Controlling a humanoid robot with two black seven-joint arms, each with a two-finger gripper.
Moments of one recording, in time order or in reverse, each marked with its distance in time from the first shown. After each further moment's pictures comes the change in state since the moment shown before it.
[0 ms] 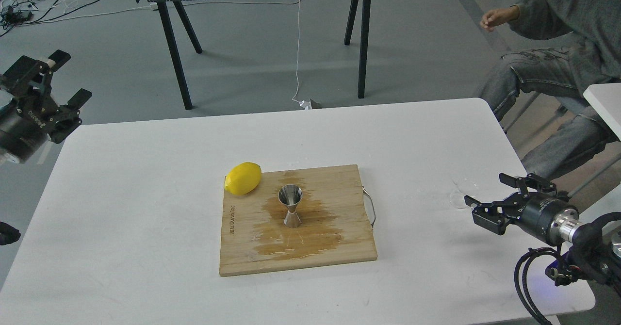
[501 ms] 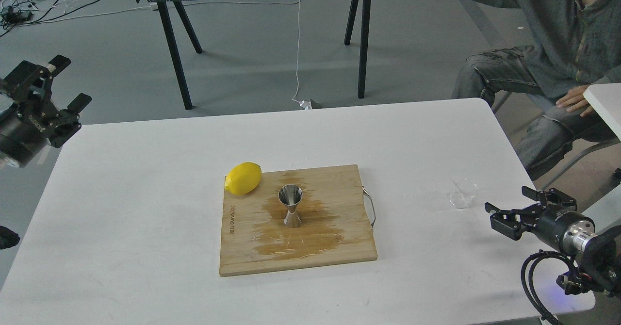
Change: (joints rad) left arm 0.014 0.000 0.000 0.002 0.002 0.000 0.000; right arm 0.041 0.042 0.028 -0.194 -0.001 0.039 0.001
